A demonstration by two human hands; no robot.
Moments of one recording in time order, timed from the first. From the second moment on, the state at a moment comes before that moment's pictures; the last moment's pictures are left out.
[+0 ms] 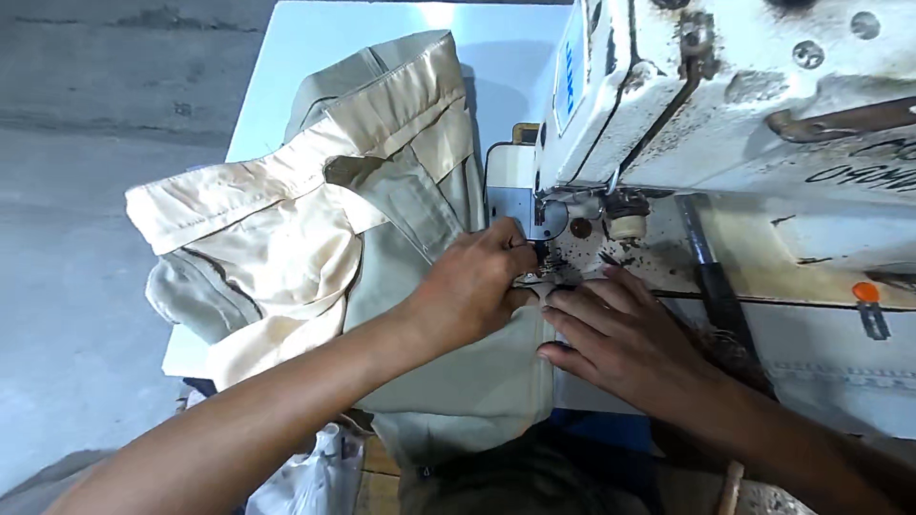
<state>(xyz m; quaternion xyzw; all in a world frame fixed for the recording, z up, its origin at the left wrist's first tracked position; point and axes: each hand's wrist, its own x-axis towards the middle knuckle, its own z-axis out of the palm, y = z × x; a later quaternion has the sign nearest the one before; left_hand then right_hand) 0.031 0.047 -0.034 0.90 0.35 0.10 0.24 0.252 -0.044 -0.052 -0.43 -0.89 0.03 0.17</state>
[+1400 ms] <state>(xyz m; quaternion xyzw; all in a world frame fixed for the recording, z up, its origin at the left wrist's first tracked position) 0.032 0.085 -0.078 0.90 0.30 0.29 0.09 0.271 0.012 -0.054 -0.52 -0.85 0.04 0.08</state>
